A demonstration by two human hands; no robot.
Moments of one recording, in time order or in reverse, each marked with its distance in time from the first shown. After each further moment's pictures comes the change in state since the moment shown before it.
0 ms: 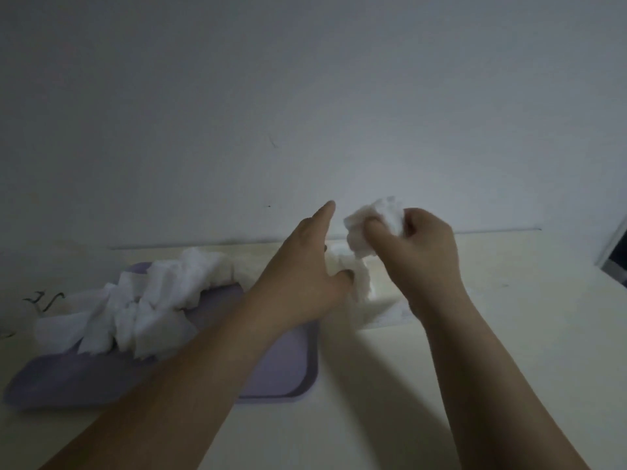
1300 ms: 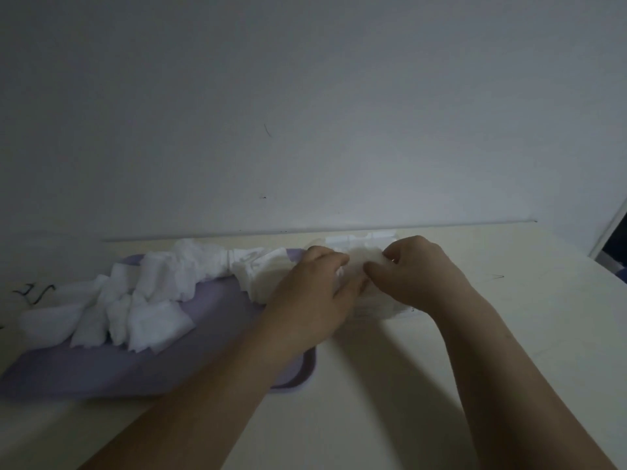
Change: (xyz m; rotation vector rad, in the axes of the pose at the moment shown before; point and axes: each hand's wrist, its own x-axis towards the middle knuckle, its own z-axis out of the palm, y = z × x) left_hand -0.011 -0.023 0.043 0.008 0.016 0.026; right_hand 0.014 0.036 -0.010 -0.684 -0.338 0.081
